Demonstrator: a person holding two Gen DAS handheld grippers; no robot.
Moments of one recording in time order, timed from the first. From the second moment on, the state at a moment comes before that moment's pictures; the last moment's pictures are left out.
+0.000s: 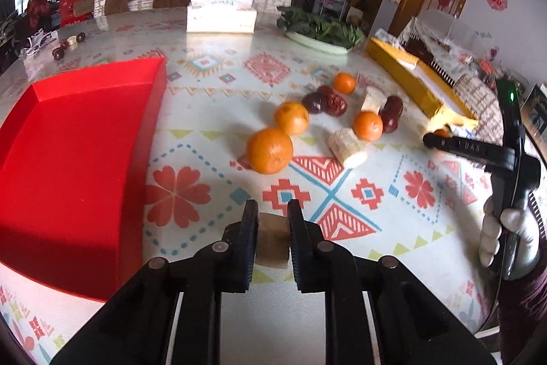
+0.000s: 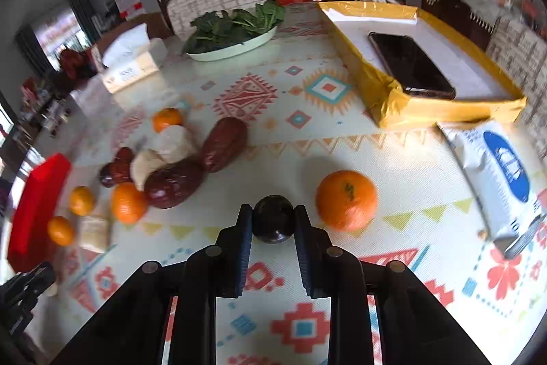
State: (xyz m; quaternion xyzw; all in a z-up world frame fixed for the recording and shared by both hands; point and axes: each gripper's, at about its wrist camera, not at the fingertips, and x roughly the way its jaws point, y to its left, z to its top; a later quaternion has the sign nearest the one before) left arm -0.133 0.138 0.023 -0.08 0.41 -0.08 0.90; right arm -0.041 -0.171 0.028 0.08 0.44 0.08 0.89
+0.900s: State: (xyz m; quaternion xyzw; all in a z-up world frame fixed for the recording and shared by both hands) left arm -0.148 0.324 0.062 -0.14 0.35 0.13 0.92; right arm -0.086 0.119 0.076 0.00 0.44 0.38 0.81
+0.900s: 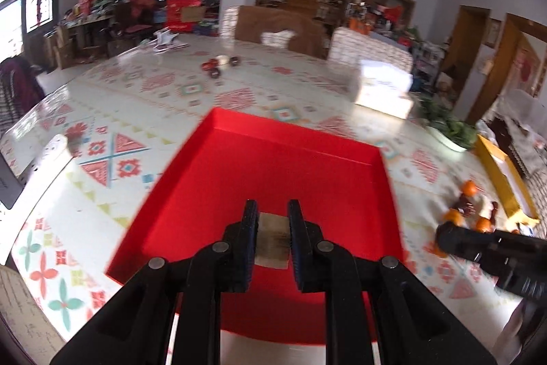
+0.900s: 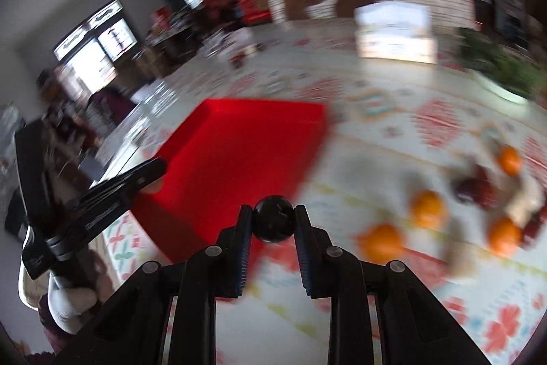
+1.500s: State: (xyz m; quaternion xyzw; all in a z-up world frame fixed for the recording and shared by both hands) left arm -0.138 0.370 0.033 -0.16 0.37 0.16 0.90; right arm -0.088 0.221 0.034 -0.07 0.46 0.41 0.79
